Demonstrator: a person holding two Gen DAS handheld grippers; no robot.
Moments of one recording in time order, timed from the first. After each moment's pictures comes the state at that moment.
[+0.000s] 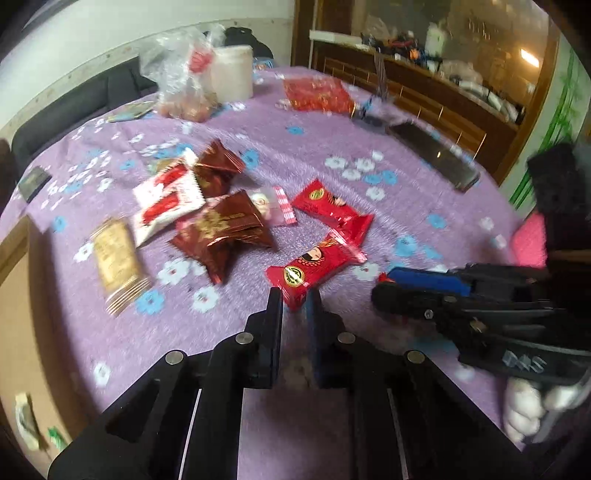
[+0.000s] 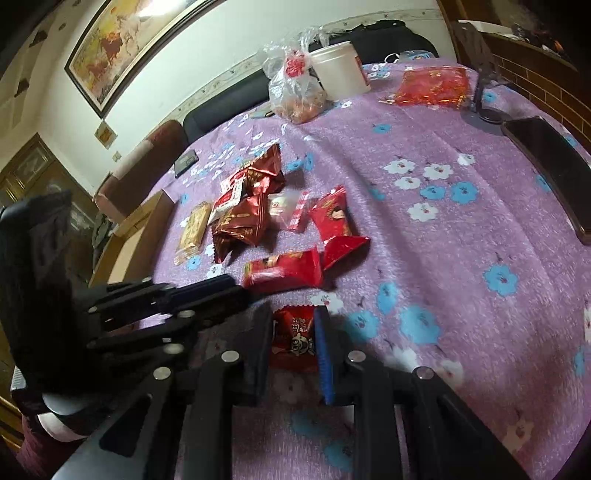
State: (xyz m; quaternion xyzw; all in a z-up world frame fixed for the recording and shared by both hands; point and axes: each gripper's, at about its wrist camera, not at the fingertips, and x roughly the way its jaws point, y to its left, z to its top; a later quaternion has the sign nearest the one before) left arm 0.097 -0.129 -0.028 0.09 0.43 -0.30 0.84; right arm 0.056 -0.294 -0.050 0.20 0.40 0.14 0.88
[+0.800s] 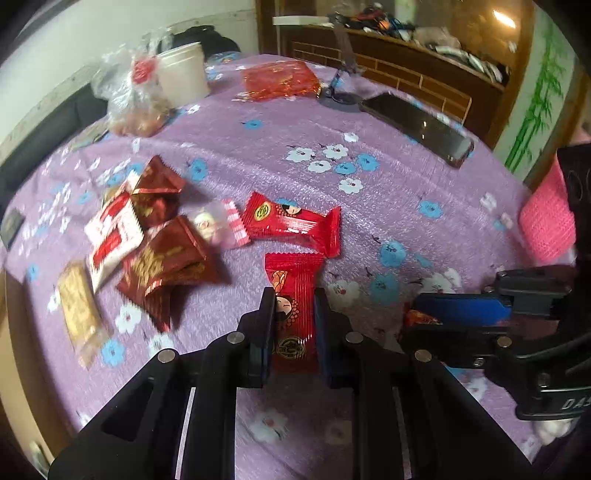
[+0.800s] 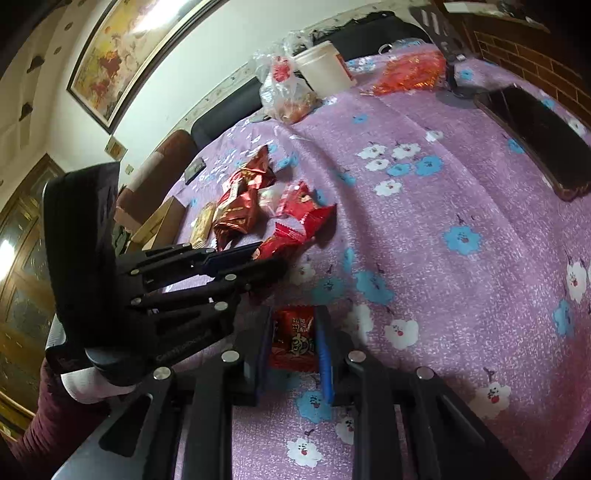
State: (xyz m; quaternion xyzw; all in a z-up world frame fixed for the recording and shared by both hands) left arm 0.110 -0.180 -0.049 0.16 0.43 -0.33 0.82; right arm 0.040 -0.316 -0.052 0.22 0.39 0.17 0.88
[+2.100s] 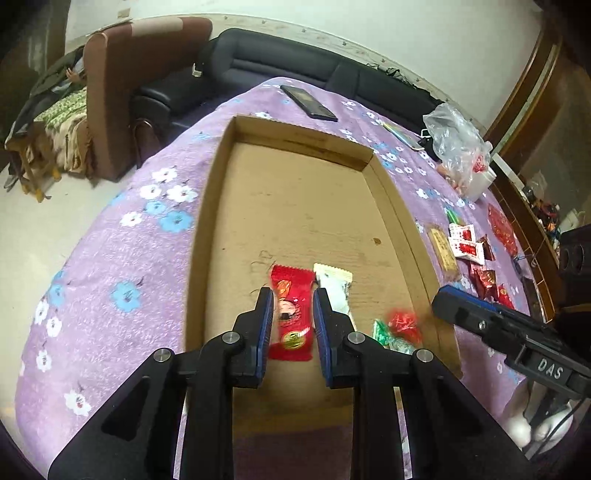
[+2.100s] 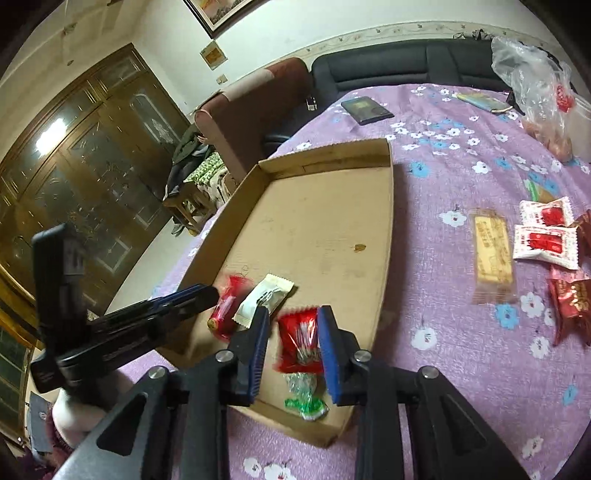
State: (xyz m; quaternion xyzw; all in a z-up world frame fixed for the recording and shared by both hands) left arm 0.066 0.182 -0.019 -0.15 0.43 -0.02 0.89; right arm 0.107 -0.028 0.001 0.08 0.42 0.34 0.84
